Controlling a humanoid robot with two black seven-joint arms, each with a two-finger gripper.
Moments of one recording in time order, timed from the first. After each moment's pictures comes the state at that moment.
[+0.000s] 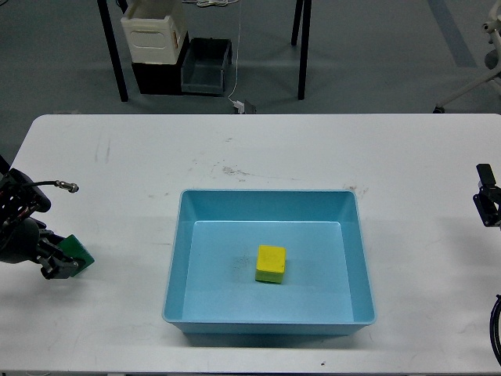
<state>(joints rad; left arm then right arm) -0.84 0.94 -0.13 -1.20 2.12 -0.49 -0.49 0.00 -0.23 1.50 1.24 -0.97 0.25 0.49</state>
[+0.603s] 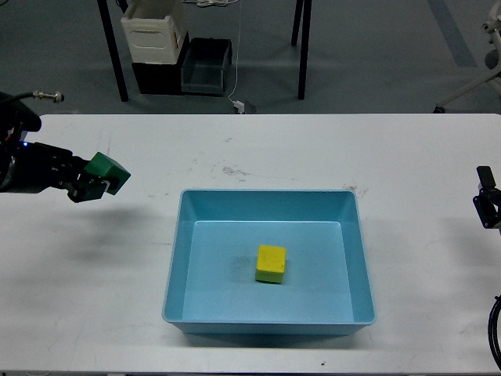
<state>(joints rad) -1.13 0.96 -0.15 -1.30 1.76 -0.38 -0.49 0.00 -0.23 1.49 1.24 -0.97 0.22 0.49</state>
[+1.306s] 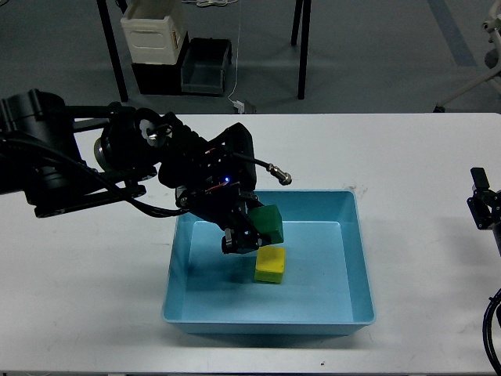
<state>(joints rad) -1.37 0.35 0.10 -1.31 2.07 -0.49 -0.49 0.00 -0.22 1.48 1.24 -0.97 0.21 0.49</state>
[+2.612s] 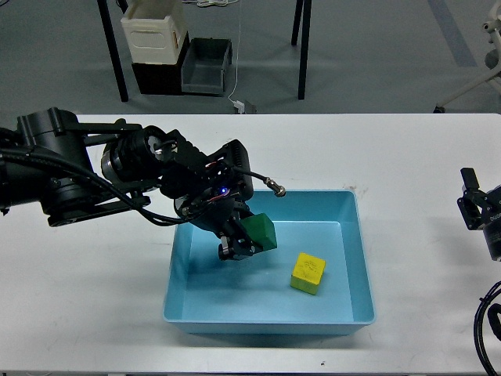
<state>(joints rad) -1.30 0.32 0.08 -1.23 1.96 -0.49 -0.49 0.01 -0.20 1.42 1.25 -0.96 0.22 0.49</state>
